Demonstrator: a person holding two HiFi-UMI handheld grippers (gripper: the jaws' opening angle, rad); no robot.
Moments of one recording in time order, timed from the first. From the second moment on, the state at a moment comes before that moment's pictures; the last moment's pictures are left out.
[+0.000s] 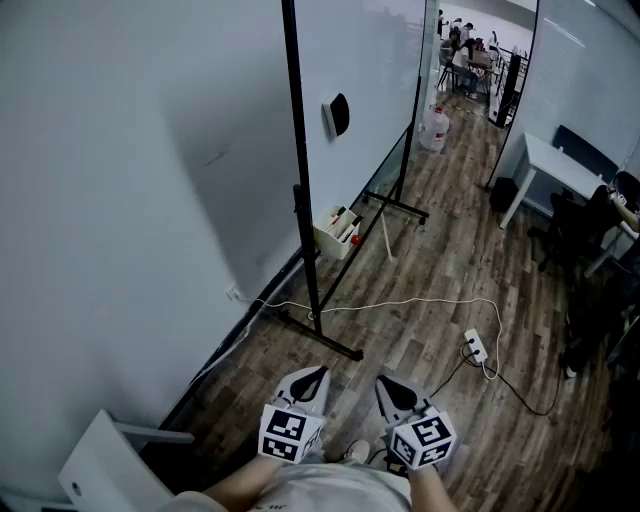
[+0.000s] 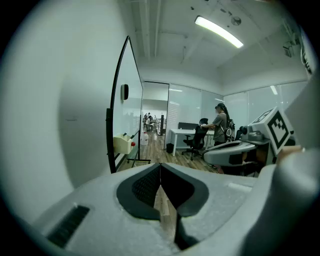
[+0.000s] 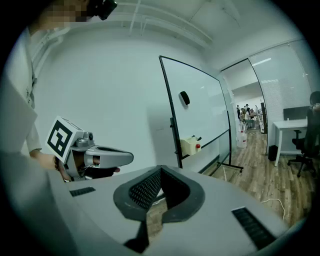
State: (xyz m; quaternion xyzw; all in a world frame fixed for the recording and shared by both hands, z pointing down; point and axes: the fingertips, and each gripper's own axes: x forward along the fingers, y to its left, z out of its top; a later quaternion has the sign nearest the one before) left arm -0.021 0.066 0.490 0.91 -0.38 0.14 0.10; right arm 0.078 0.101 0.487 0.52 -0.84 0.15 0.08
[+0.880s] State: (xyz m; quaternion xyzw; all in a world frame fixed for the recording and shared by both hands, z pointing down) left arm 0.009 0.083 0.483 0.90 -0.40 0.12 0.10; right arm 0.099 0.120 0.481 0.49 -0.86 0.14 0.06
